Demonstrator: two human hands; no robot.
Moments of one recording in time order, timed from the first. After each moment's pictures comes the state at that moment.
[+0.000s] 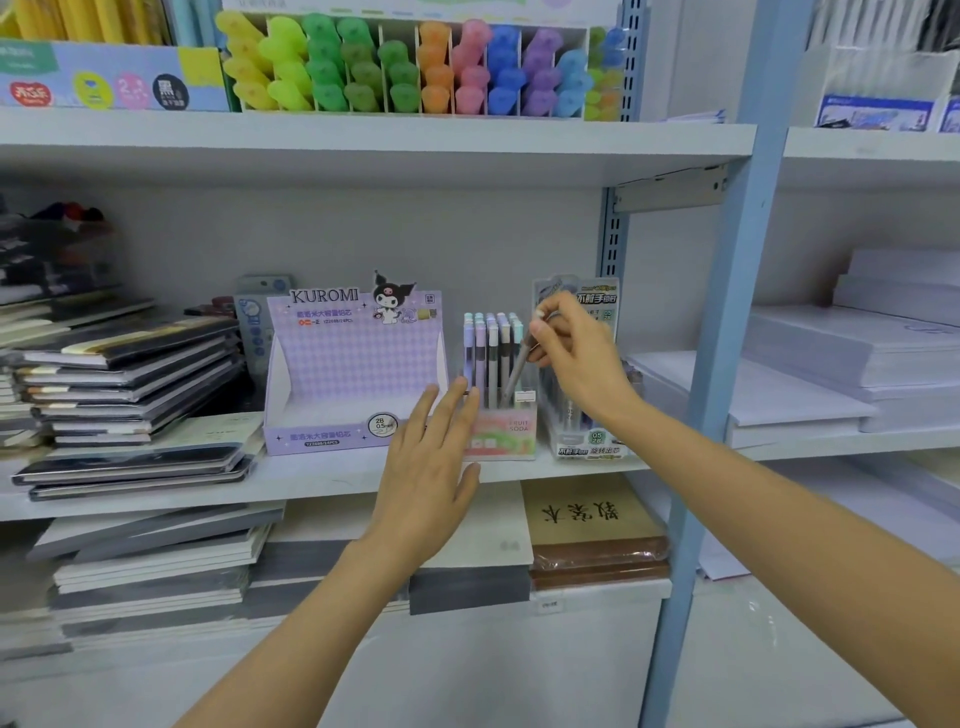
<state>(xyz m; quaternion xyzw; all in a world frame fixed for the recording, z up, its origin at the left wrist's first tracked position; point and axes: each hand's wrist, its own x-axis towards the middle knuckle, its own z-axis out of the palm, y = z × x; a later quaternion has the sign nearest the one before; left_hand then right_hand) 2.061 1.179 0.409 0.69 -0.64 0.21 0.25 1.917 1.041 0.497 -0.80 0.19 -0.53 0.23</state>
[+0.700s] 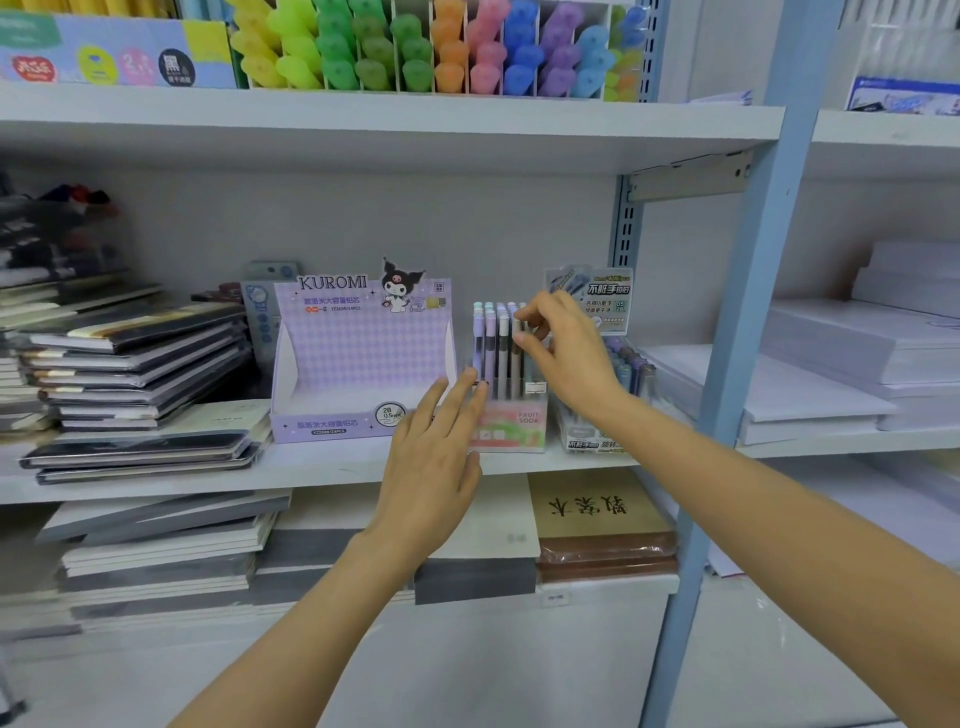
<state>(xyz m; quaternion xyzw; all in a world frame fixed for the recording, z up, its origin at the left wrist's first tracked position) 2.061 1.183 0.411 0.69 -0.64 0.21 0.26 1.937 1.039 0.491 -0.84 0.23 -0.48 0.07</state>
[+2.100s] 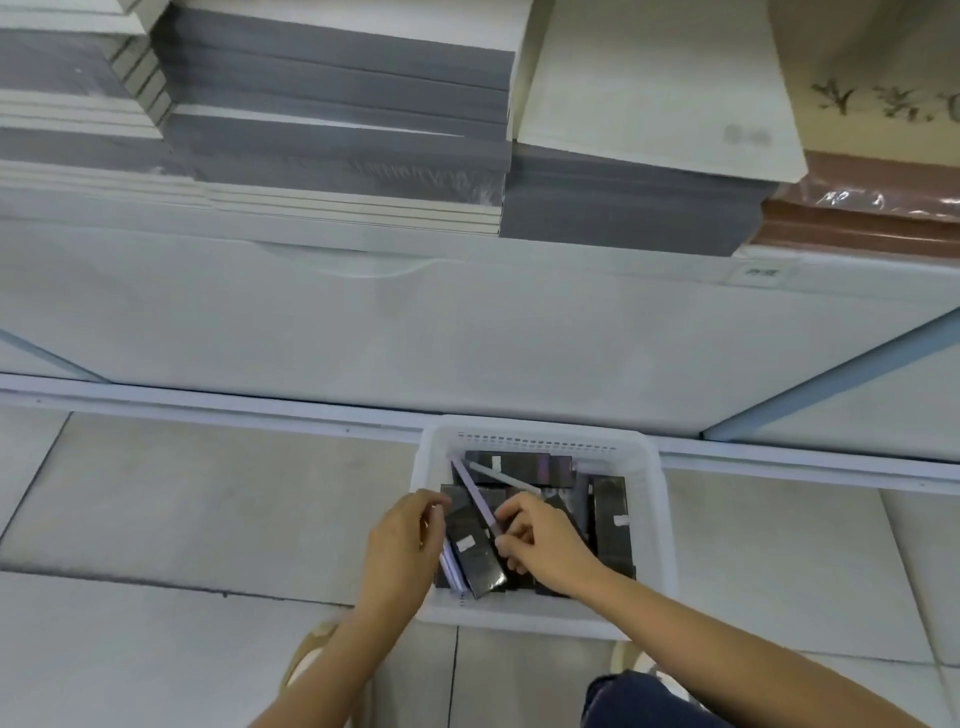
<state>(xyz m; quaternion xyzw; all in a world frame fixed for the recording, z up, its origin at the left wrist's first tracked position) 2.049 1.331 0.000 0.85 -0.34 -0.25 0.31 1.917 1.201 -0.013 -0.73 0.38 0.10 0.55</state>
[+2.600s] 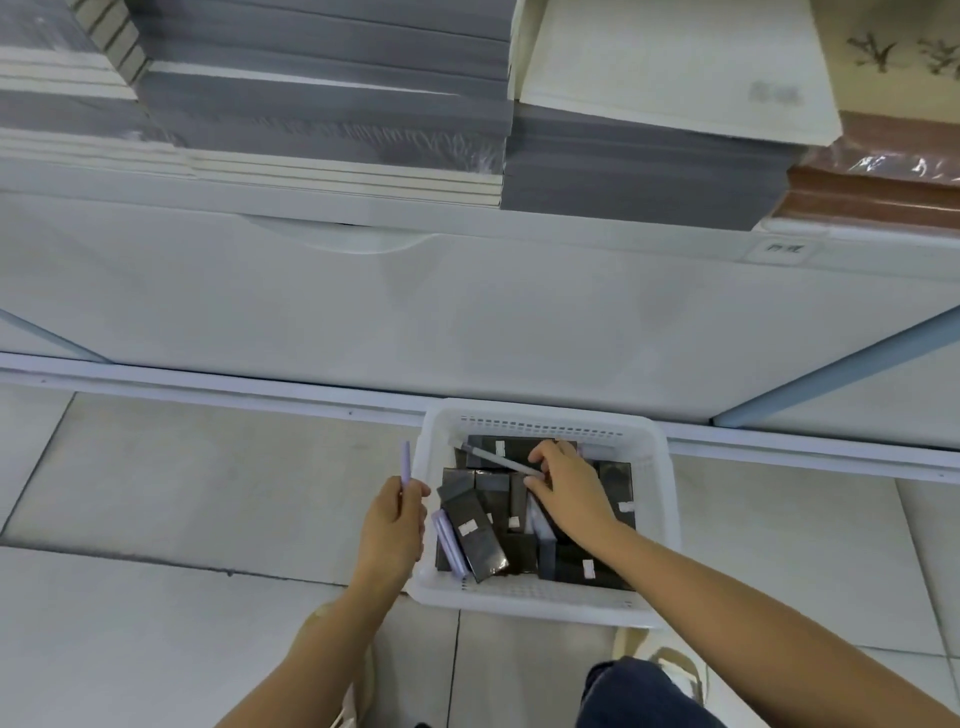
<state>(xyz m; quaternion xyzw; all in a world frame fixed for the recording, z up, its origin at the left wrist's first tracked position) 2.053 1.330 -0.014 0.80 -0.08 -0.38 0.45 1.917 1.157 -0.063 -0.86 0.39 0.04 0.33</state>
